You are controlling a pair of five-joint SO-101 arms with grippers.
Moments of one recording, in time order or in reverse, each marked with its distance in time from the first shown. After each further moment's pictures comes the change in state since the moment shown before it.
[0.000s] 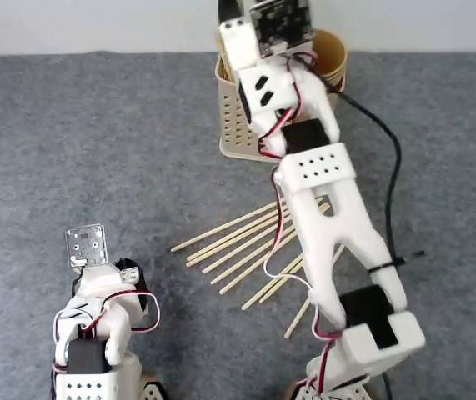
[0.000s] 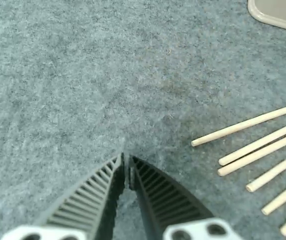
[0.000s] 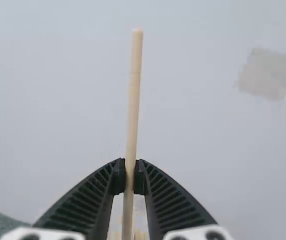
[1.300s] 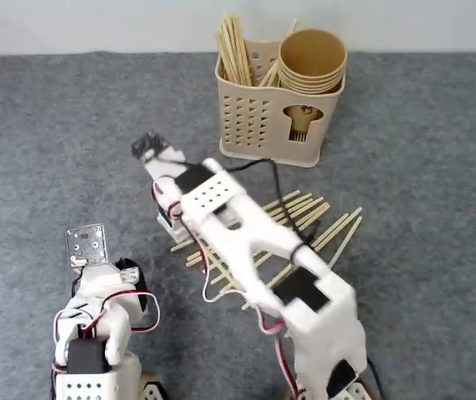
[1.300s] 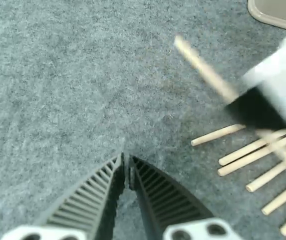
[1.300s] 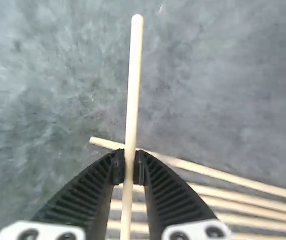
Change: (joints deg) left arm 0.0 0.0 0.0 0.0 0.0; right arm -21.1 14.9 -3.4 72.8 -7.1
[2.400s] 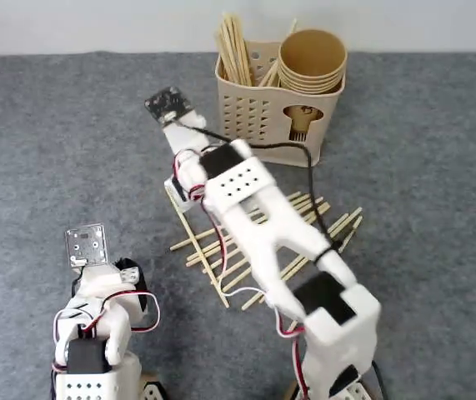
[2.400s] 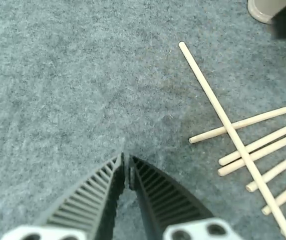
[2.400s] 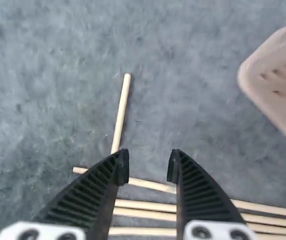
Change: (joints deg) left arm 0.0 0.0 0.0 0.0 0.0; right arm 3.9 -2.5 0.0 -7.2 -2.2
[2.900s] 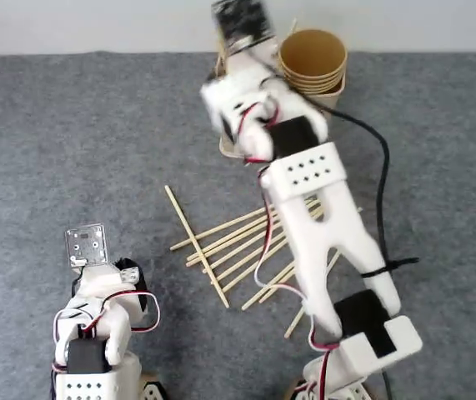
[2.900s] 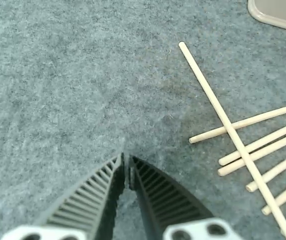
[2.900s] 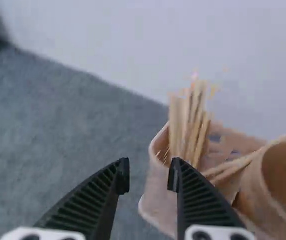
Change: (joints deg) left arm 0.0 0.0 0.0 0.0 0.0; right arm 11.1 -15.4 -4.9 -11.0 4.1
